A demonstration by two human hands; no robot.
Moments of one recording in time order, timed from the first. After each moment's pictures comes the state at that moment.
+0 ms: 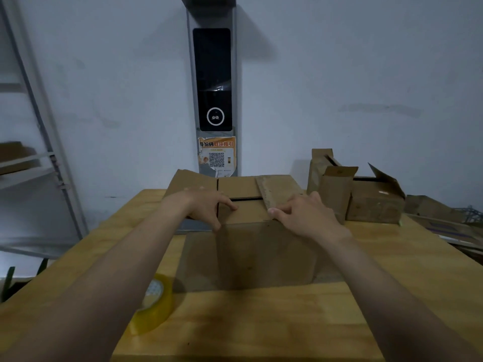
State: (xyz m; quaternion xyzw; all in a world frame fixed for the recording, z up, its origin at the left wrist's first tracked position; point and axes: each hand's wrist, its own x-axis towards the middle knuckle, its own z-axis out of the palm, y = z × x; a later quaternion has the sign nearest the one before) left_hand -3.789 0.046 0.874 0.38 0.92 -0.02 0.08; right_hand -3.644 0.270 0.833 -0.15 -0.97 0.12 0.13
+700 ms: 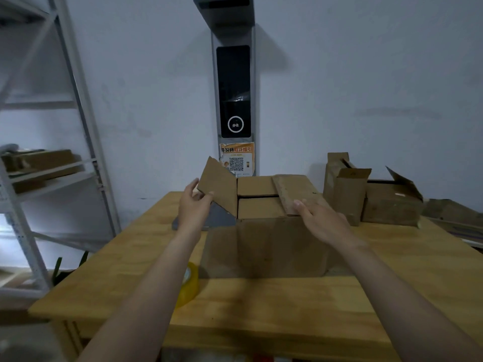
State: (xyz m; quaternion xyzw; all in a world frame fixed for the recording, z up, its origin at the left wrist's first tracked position) left_hand -3.731 -0.005 0.825 0.06 0.70 0.70 -0.13; right_hand -3.609 0.265 0.814 -0.15 -0.95 0.21 0.18
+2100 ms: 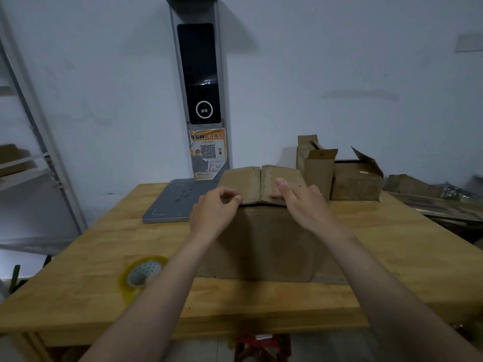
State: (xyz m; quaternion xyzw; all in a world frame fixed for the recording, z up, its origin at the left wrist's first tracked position) left_hand -3.683 0.071 0.805 0.21 0.87 0.42 -0.14; right_hand -3.570 0.258 0.820 -0.15 -0.91 0.29 0.25
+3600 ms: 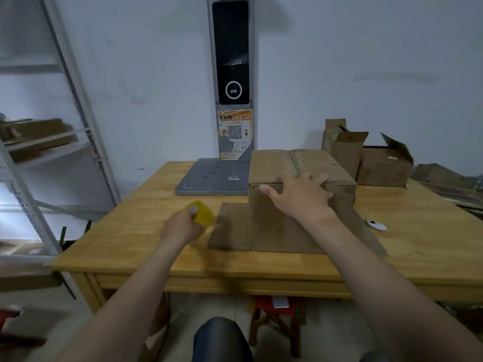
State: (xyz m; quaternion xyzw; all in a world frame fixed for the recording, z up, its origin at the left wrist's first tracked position) left_hand -3.713 -0.090 0.716 0.08 0.98 0.20 -0.03; right_hand -3.574 0.157 0.809 -0.22 -0.97 0.07 0.13
